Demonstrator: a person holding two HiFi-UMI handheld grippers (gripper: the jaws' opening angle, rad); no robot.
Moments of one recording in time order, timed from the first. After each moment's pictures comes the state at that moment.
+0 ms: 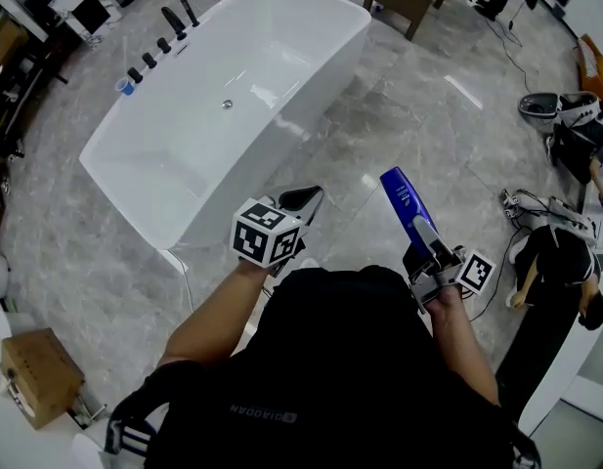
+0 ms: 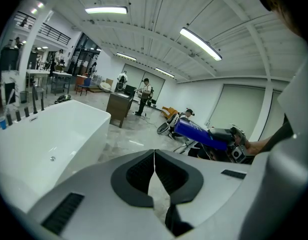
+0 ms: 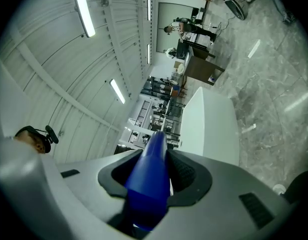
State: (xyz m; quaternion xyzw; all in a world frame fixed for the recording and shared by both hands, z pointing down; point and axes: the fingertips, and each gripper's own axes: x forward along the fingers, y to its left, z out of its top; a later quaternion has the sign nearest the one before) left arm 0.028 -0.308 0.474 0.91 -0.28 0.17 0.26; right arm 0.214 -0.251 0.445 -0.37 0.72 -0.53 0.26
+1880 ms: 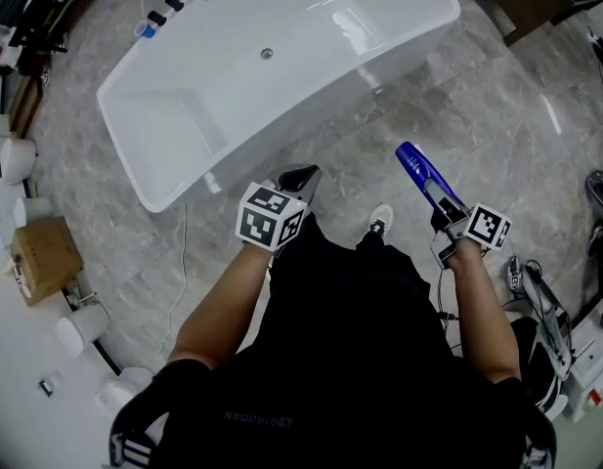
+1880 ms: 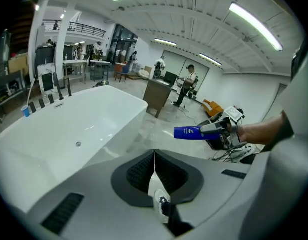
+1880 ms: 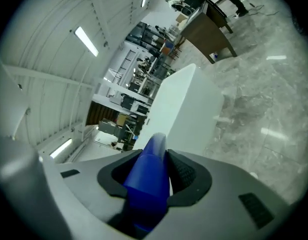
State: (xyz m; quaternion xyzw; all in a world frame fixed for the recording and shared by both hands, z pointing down) left arm 0.079 -0.542 0.567 0.78 -0.46 0.24 0.34; right arm 0.314 -0.602 0.606 -0.30 0.74 -0.60 -0.04
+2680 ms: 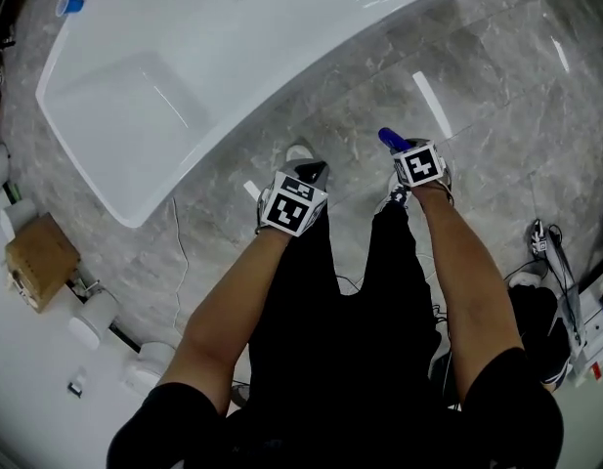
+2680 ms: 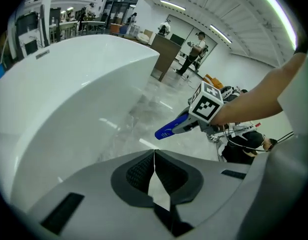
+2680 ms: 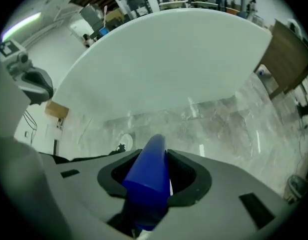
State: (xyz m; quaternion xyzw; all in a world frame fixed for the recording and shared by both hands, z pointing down) left arm 0.033 -0.520 0.854 0.73 -0.36 0.37 0.45; right arm 0.193 -0.587 0.967 -0.22 0.72 -0.34 -0.56
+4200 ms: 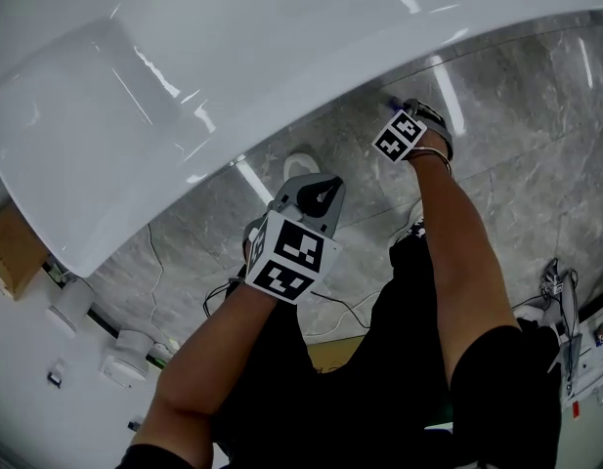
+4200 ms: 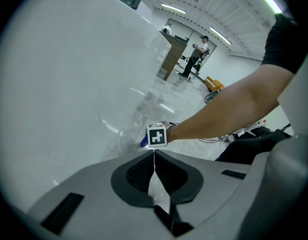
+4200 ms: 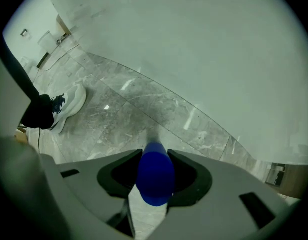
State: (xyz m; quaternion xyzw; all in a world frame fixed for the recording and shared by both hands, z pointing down) left arm -0.009 -0.544 0.999 0.74 -0.38 0.35 0.43; right arm 0.102 -0.636 1.296 -0.05 0.70 -0.02 -0.71
